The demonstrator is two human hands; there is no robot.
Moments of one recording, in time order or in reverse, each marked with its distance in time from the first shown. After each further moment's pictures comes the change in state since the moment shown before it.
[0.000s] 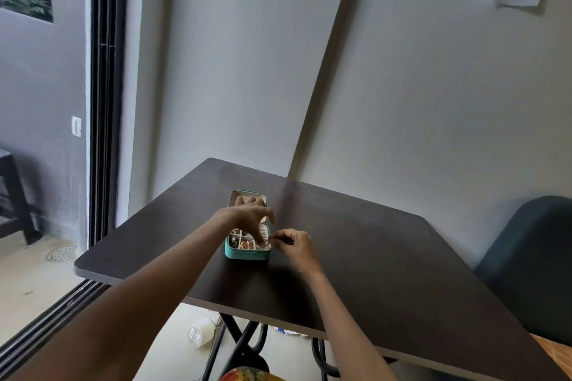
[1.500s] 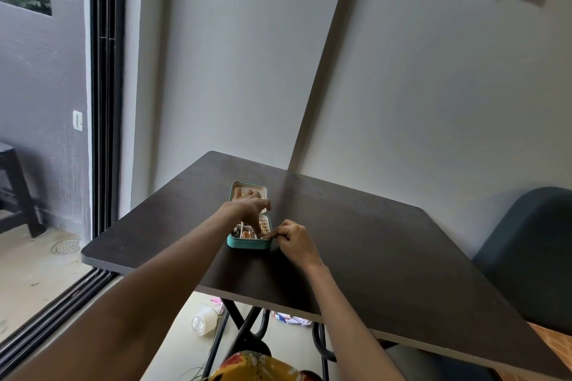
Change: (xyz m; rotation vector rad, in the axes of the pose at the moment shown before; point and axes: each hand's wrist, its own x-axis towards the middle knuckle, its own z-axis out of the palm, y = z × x) left_hand -0.002 0.007 0.004 0.052 0.023 -0.106; right_hand -0.013 -0.017 -0.002 -0.365 -0.096 -0.145
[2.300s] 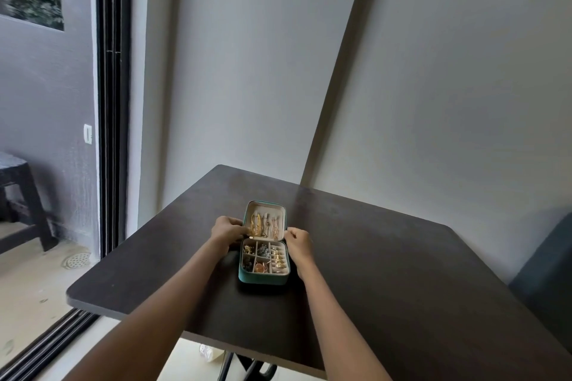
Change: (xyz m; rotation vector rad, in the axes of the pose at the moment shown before) left_hand 0.037 -0.063 0.051 -1.357 0.334 -0.493; right_hand 0.086 0.033 0.041 0.386 0.128 0.502
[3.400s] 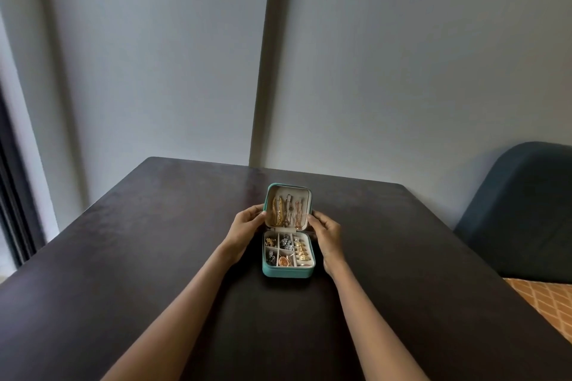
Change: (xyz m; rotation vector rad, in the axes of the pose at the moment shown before) left_hand -0.014 0.015 0.145 -0.338 -0.523 0.248; right_hand 0.022 0.082 -0.129 0.495 0.268 -0.058
